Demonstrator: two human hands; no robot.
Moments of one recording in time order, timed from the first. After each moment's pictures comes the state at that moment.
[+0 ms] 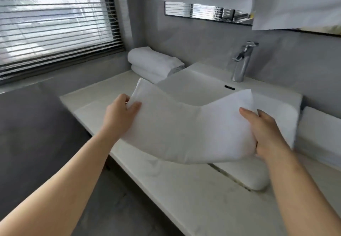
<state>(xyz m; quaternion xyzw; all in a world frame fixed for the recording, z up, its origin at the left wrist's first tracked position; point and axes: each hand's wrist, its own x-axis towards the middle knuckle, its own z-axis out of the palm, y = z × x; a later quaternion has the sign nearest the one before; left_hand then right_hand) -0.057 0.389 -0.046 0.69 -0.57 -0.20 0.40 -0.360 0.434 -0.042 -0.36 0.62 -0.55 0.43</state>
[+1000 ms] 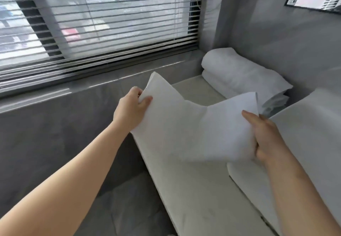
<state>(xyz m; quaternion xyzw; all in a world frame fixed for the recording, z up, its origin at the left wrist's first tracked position) 0.181 0.199 -0.061 0.78 -0.48 -0.14 0.37 -0.102 0.164 -0.071 -0.39 0.54 -0.47 0.58</state>
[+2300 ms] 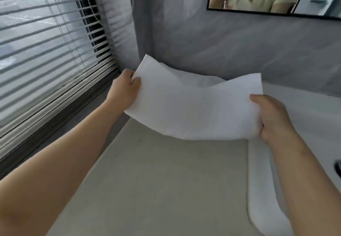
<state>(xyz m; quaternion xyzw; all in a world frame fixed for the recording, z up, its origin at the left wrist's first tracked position) 0.159 -0.148 -0.034 0.57 -0.73 -0.21 0.32 -0.105 0.018 -0.044 -0.21 0.67 -0.65 0.31</state>
